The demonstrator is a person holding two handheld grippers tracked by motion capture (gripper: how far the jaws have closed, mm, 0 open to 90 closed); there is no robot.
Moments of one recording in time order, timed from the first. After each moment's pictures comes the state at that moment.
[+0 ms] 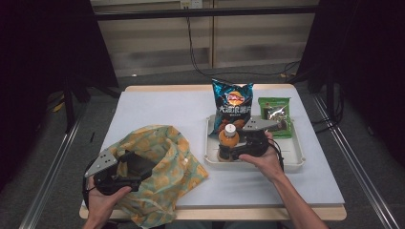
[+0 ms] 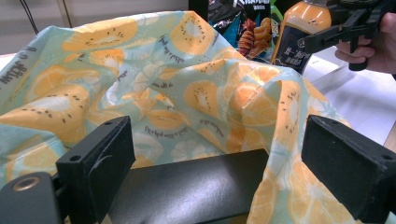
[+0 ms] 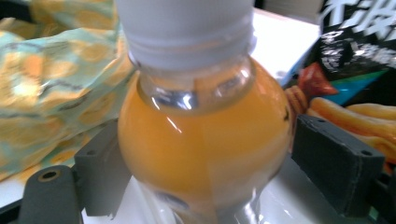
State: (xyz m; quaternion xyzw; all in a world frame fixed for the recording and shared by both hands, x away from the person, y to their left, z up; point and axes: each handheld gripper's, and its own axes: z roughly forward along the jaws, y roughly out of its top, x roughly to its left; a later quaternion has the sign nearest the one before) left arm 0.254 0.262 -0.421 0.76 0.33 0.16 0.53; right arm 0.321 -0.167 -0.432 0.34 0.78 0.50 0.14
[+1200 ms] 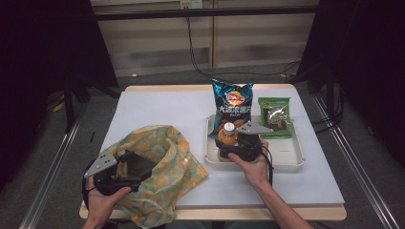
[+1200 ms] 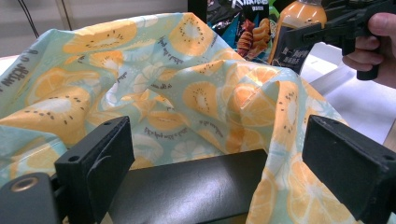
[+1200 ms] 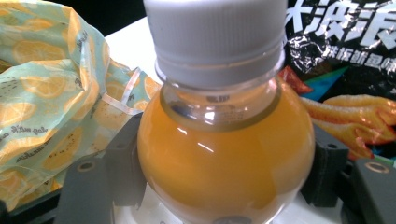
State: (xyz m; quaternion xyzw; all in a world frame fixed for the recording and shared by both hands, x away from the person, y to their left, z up) left arm 0.254 0.263 -0.420 0.76 0.33 0.16 0.53; right arm 0.305 -0.140 -0.429 0.44 0.73 0.49 0.21
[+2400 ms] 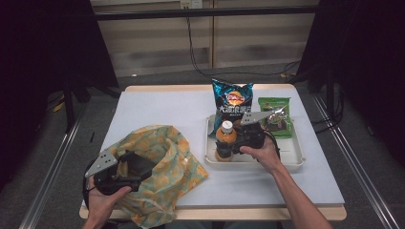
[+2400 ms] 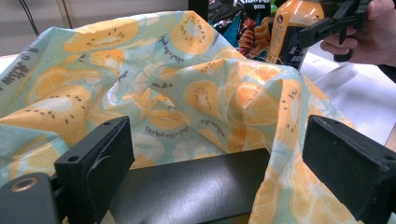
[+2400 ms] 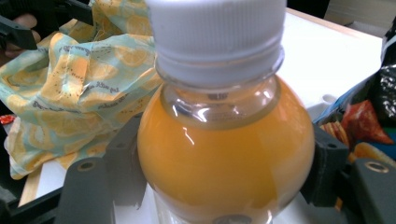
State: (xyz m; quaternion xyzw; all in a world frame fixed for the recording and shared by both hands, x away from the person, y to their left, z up) left arm 0.255 0.263 -0.421 0.76 0.33 0.16 0.53; right arm 0.351 -0.169 -0.431 0.25 0.80 0.54 0.06
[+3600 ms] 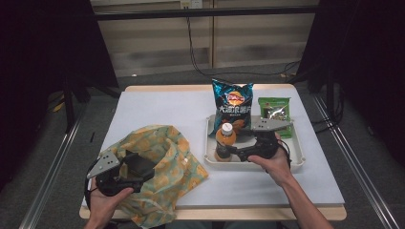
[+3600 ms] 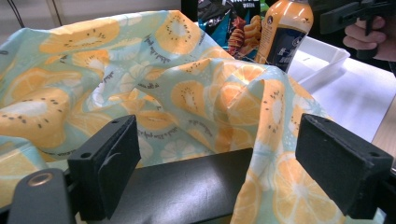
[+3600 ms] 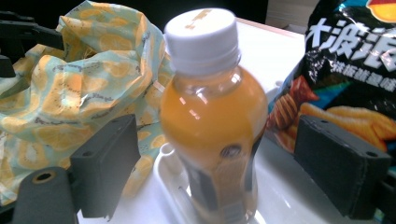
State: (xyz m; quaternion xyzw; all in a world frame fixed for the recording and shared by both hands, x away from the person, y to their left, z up) left arm 0.251 0.256 -0.420 0.77 0.32 0.15 0.53; right arm 0.302 -0.186 -0.414 0.34 0.77 0.53 0.13
